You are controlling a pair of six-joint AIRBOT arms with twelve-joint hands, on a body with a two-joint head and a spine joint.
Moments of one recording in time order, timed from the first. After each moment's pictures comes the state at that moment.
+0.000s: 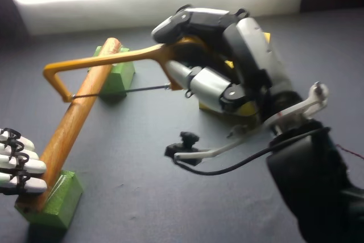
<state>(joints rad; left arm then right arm) 0.89 -0.57 1.18 1.21 -0.99 0.09 -0.52 -1.45 0.99 0.73 1.31 -0.61</state>
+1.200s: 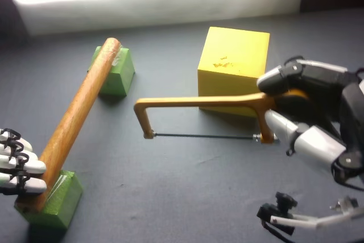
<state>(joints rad) 0.89 -0.57 1.18 1.21 -0.99 0.09 -0.82 -1.24 0.67 0.81 1.61 -0.53</state>
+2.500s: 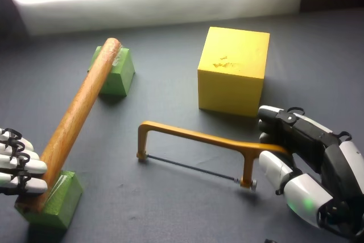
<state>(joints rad) 0.89 -0.57 1.18 1.21 -0.99 0.09 -0.95 -1.42 0.81 0.81 1.63 -0.38</state>
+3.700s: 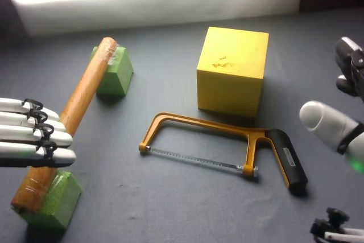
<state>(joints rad) 0.77 -0.54 1.12 1.12 -0.97 0.09 -0.97 -1.09 0.67 0.71 1.57 -0.43</state>
